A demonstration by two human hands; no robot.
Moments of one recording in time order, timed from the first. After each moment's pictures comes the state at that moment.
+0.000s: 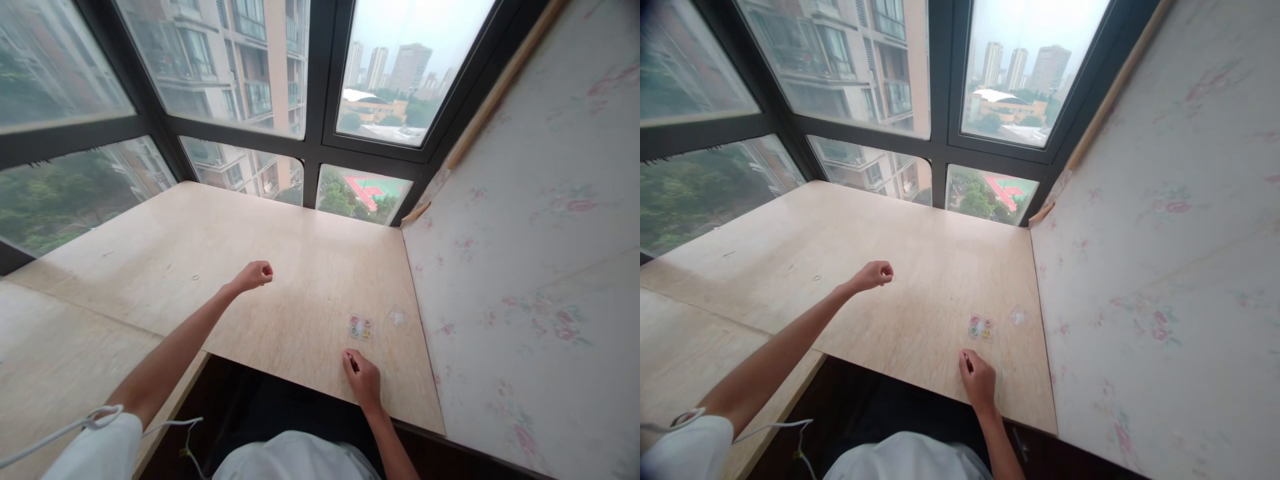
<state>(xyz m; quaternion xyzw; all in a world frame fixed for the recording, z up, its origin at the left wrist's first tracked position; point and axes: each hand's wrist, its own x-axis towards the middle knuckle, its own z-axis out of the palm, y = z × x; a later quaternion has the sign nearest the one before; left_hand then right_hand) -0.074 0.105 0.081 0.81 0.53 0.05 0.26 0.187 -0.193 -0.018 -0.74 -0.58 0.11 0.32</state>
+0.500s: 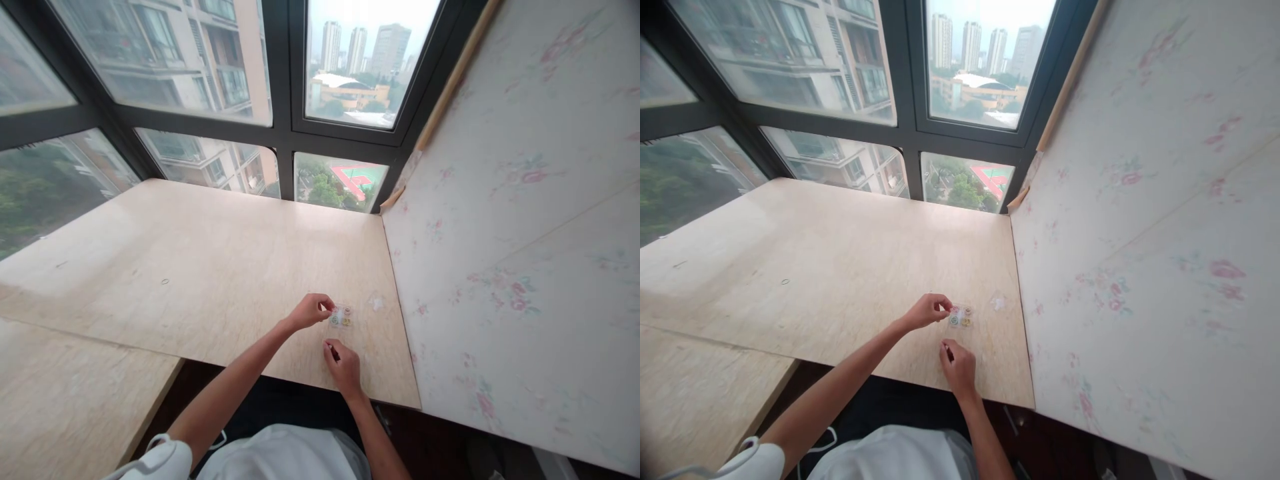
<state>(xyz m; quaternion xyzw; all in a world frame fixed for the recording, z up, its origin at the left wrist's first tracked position) 0.105 -0.030 0.040 0.79 0.30 0.18 0.51 0.190 -0.194 -0.011 -0.73 -0.55 0.18 0.37</state>
